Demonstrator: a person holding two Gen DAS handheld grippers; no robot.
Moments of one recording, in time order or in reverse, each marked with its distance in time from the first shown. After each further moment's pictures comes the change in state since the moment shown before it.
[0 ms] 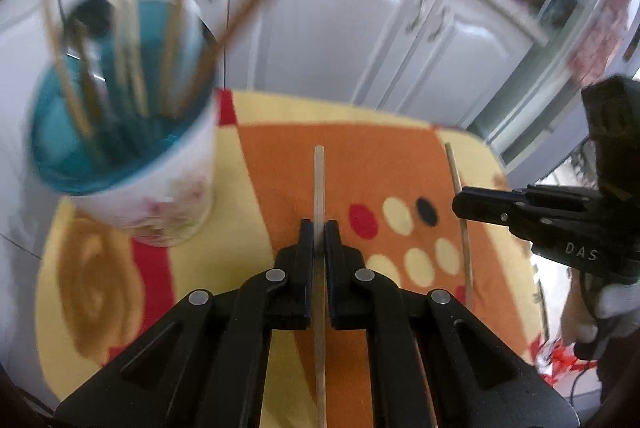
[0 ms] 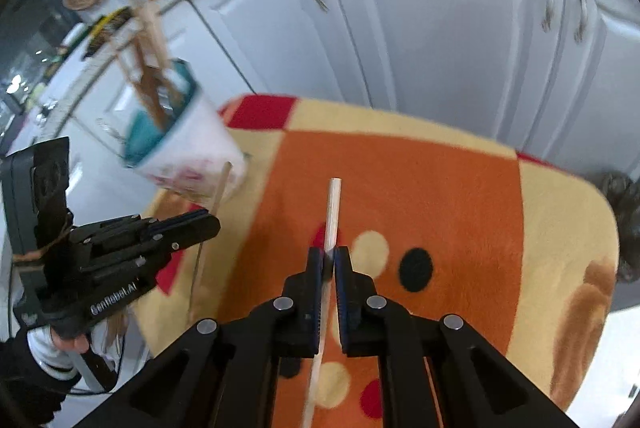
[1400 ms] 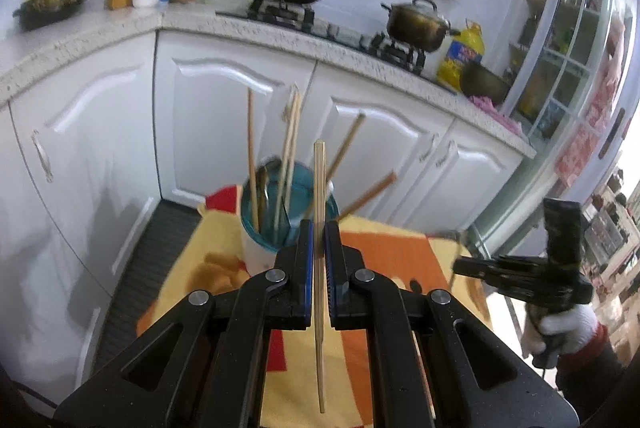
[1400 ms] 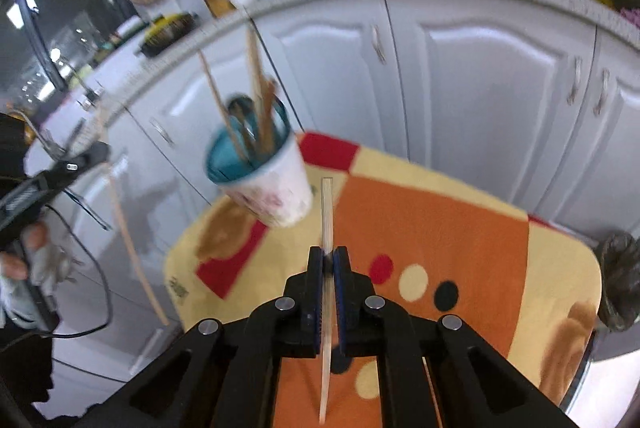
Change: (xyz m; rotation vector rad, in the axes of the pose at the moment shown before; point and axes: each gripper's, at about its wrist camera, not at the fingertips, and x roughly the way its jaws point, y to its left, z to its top) left arm -0.189 0.063 -0.002 -0.131 -0.364 0.052; right arm -0.054 0.054 0.005 -0.132 -0.120 0.074
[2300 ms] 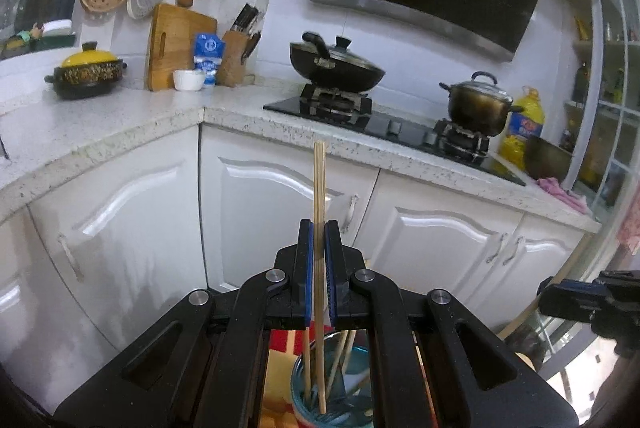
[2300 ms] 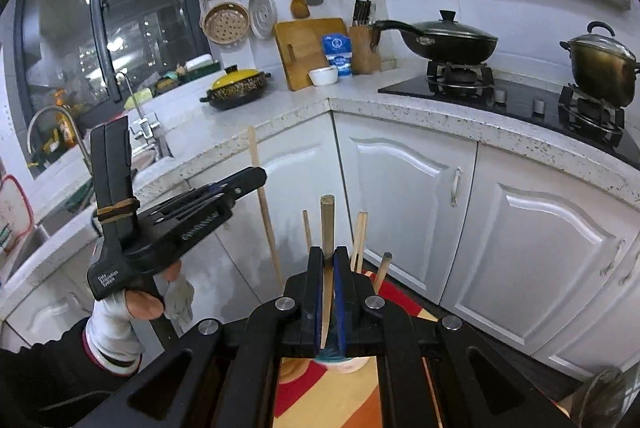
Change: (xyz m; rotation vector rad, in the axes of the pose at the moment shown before) left arm 0.067 0.024 0.105 -0.004 -0.263 0.221; right arm -0.016 0.107 0.147 -0.231 -0.205 0.071
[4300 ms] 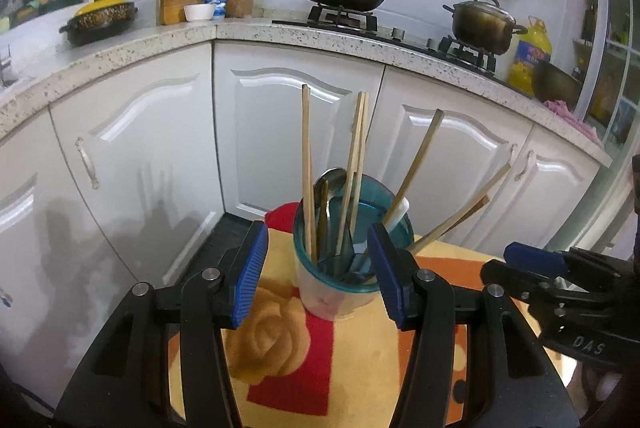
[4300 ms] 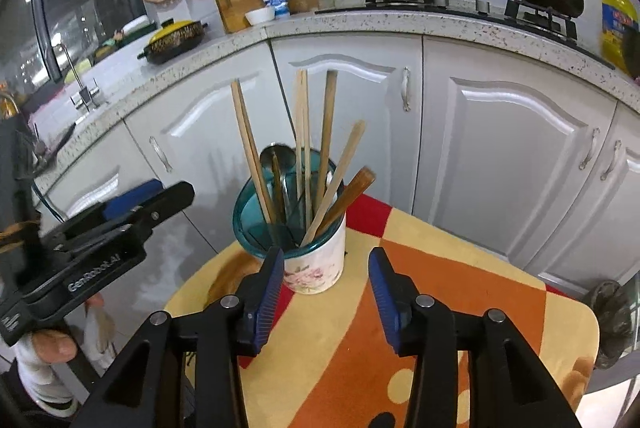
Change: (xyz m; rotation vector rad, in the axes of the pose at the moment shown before) left arm -0.041 -0.017 -0.111 0.050 0.205 0.074; right arm 0.031 -0.009 -0.115 0.125 0.142 -0.173
